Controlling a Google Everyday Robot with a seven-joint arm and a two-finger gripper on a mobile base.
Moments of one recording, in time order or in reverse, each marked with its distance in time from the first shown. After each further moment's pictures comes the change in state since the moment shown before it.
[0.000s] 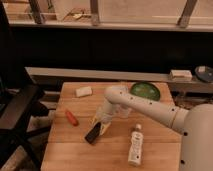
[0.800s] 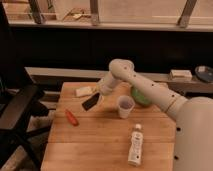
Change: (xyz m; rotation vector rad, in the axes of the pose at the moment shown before) arm 0.047 -0.125 -0.124 0.269 0.077 0.070
